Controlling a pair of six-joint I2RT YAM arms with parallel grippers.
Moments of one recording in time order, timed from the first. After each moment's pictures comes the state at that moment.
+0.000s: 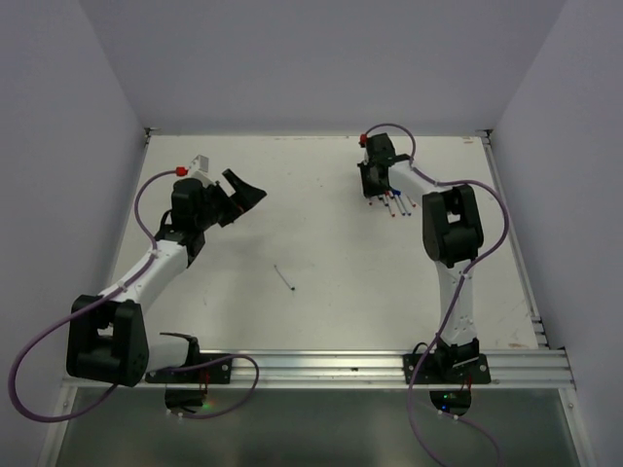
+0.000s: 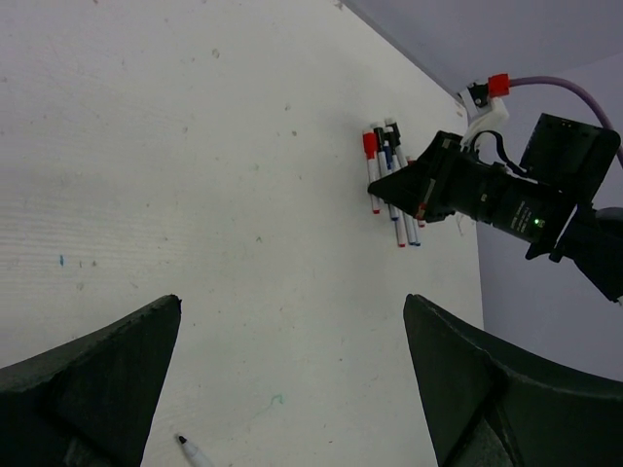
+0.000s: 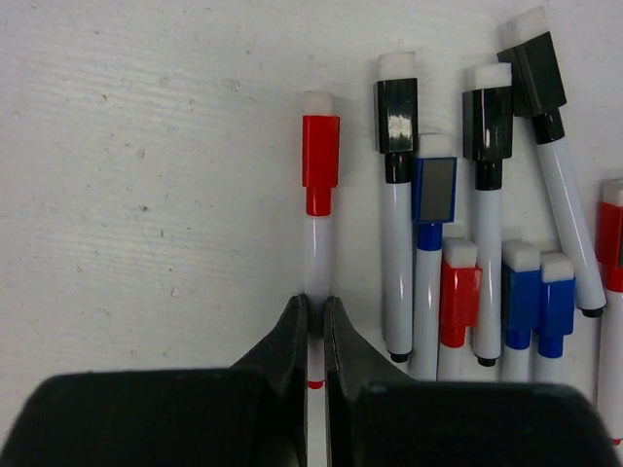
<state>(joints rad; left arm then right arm) -0.15 1.27 0.73 0.16 0.31 -0.80 0.29 2.24 1.72 -0.47 0.07 0.12</state>
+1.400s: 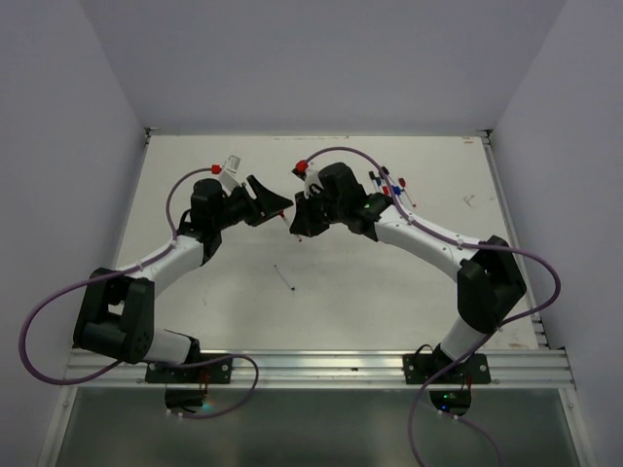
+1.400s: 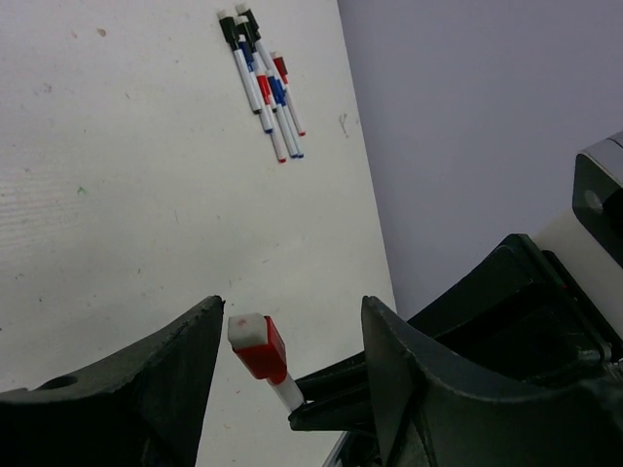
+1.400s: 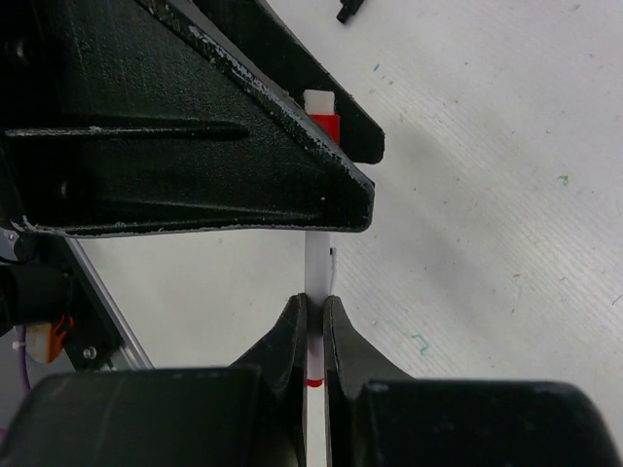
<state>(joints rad) -0.26 1.41 0.73 0.39 0.57 -0.93 0.74 1.68 1.32 -0.29 -0.31 0.28</state>
